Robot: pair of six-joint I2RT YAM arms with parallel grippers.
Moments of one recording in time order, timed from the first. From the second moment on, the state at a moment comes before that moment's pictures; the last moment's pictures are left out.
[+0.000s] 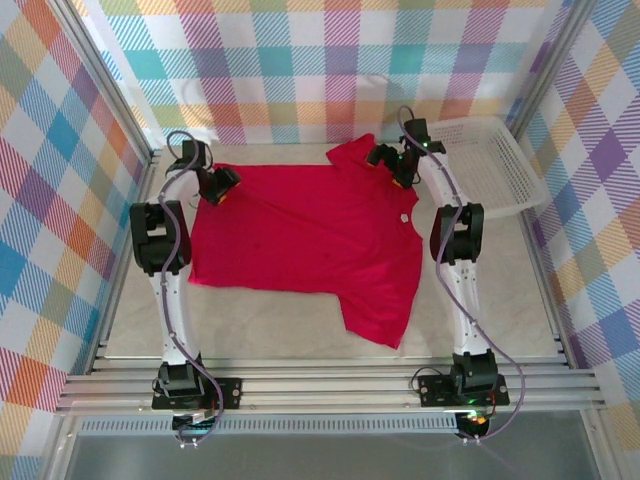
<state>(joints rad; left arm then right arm) 0.09 2.34 1.89 -0.56 0.30 -0.62 0.14 2.71 2.59 -0.86 -0.36 0.61</state>
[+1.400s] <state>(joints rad) 0.17 1.49 0.86 -0.71 -0.06 -0.59 0.45 1.25 0.86 -0.80 -0.22 0.62</state>
